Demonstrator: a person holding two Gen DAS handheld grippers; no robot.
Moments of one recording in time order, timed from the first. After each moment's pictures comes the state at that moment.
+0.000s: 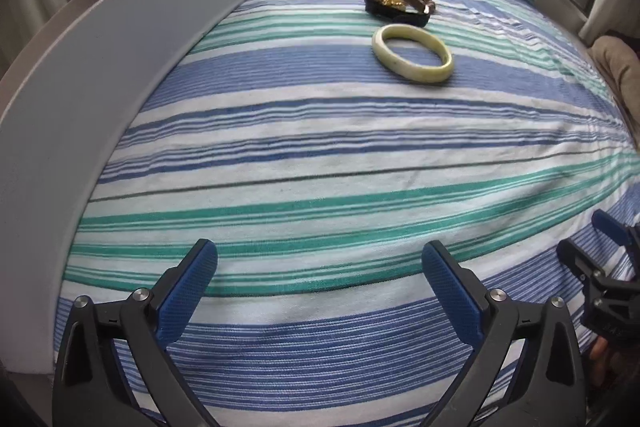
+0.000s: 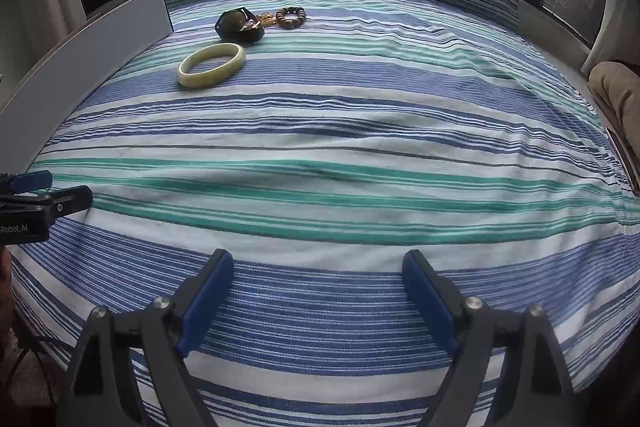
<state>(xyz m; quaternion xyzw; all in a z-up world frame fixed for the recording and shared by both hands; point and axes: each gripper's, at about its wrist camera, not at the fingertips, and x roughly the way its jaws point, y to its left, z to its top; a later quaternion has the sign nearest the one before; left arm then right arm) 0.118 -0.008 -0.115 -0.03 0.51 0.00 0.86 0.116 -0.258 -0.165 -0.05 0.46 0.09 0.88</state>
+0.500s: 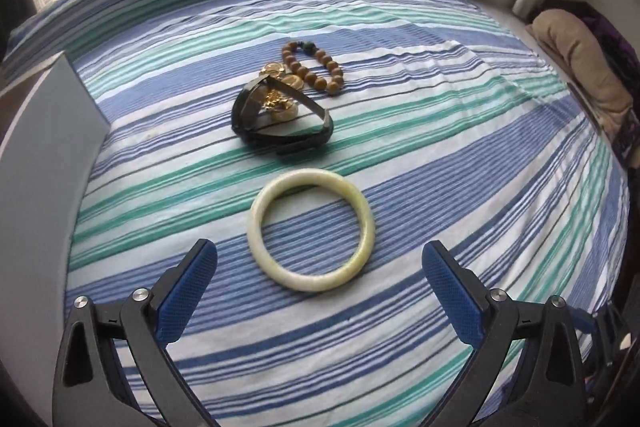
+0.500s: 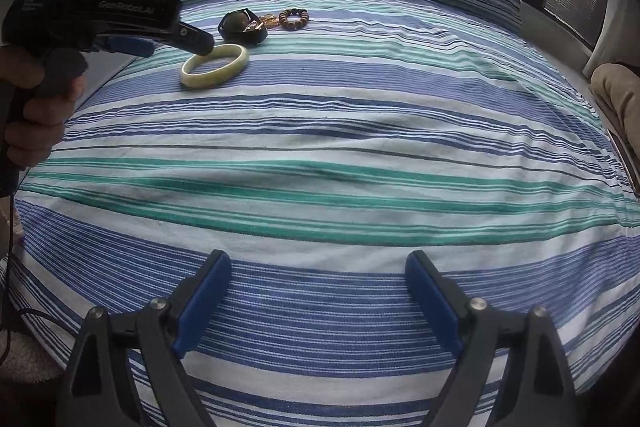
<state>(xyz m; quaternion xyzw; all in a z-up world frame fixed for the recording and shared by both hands) 0.266 -0.080 -0.106 0.04 0.50 -0.15 0.85 0.115 -0.255 -0.164 -0.05 0.46 0.09 0.88</state>
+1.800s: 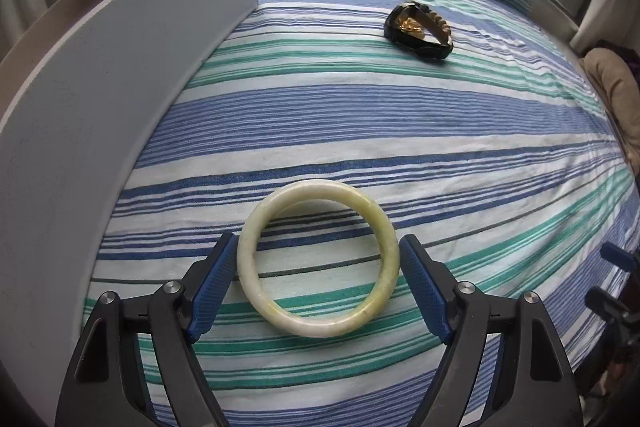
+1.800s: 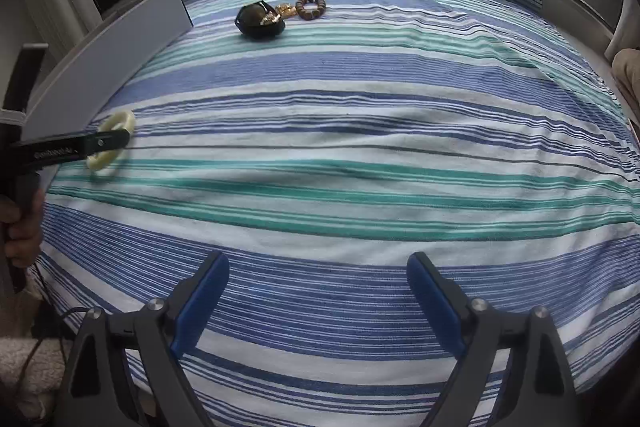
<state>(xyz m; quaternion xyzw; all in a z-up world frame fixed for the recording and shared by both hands) 0.159 0.027 -0.121 -0.04 0.52 -0.03 0.85 0.121 -0.255 -0.139 0.00 0.49 0.15 0.86</state>
